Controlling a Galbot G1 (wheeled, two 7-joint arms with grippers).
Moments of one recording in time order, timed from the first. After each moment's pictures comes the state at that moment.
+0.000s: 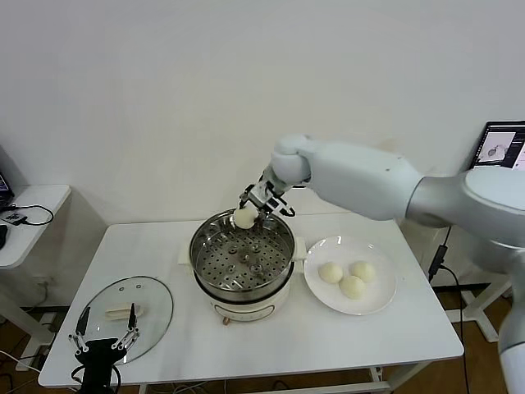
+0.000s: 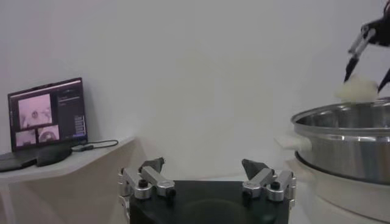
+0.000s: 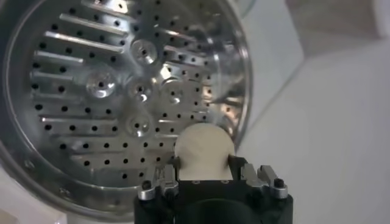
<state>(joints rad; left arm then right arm) 1.79 -1.38 -0.73 -2.08 -0.08 -0.17 -0.16 0.49 1.33 -1.27 1.03 -0.04 0.24 -0.82</state>
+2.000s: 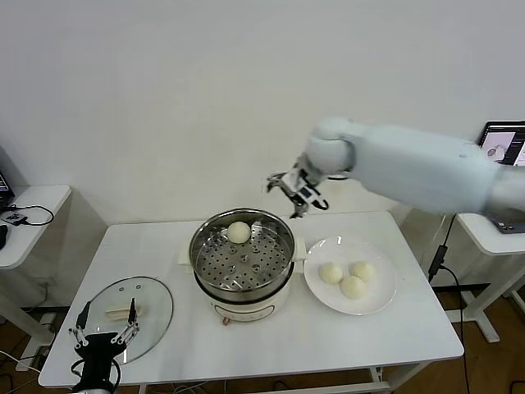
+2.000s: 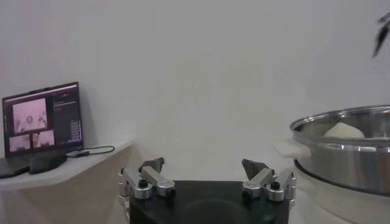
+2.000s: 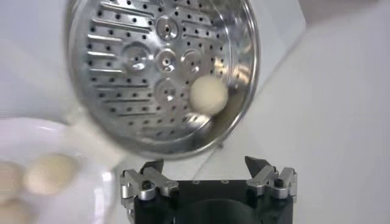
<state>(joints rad) 1.77 -1.36 -0.73 -2.09 -0.11 -0.15 -0.16 0.71 0.89 -1.33 1.48 0.18 -0.17 -0.91</state>
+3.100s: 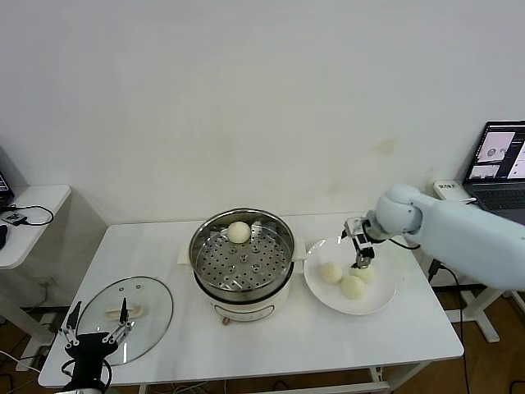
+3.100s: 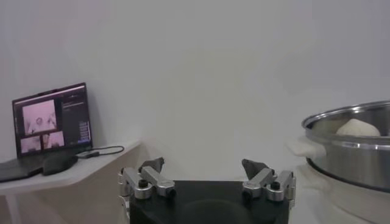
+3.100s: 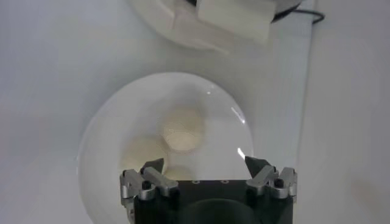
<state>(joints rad) 1.77 -1.36 -0.76 -2.10 -0.11 -0.12 -0.15 0.23 0.75 -1.06 1.38 0.01 -0.35 -0.92</state>
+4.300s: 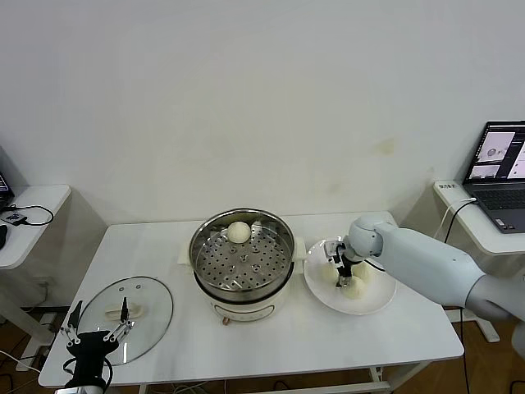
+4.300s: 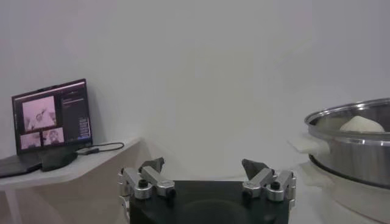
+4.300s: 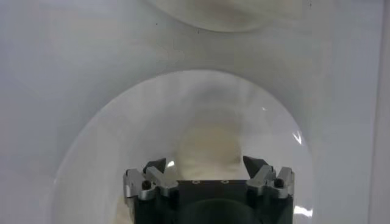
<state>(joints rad) 1.76 -1.36 -0.76 -2.08 -0.11 -0.12 -0.15 0.04 0.94 -0.95 1.13 -0.09 -0.33 -0.91</state>
